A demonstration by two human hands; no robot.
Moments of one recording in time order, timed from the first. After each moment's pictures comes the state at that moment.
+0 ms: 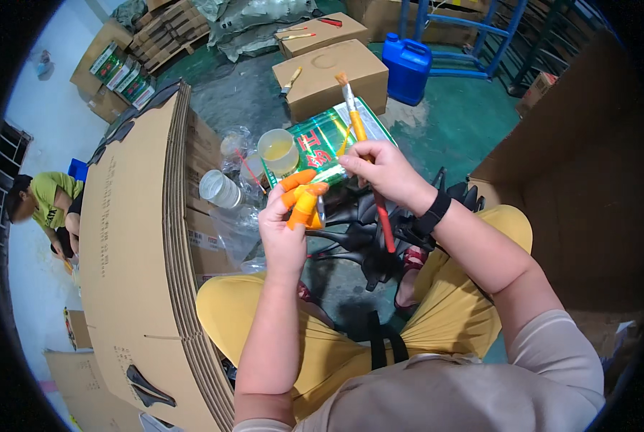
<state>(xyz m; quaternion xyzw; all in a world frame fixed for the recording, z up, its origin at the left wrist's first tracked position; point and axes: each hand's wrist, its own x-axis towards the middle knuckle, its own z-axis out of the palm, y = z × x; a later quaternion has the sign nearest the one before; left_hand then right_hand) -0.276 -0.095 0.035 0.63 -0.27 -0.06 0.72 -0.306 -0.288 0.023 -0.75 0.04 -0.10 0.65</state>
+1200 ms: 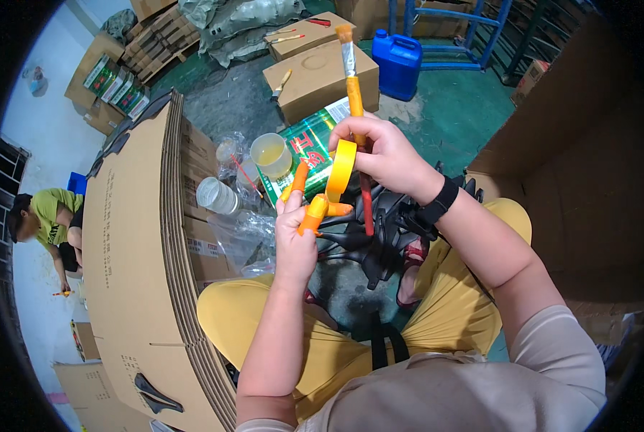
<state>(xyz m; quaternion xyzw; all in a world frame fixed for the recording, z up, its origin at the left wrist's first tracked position) -0.286 -0.104 0.031 0.72 -0.35 -0.08 0.59 -0.318 -0.297 0.068 -0.79 -0.04 -0.14 0.60</state>
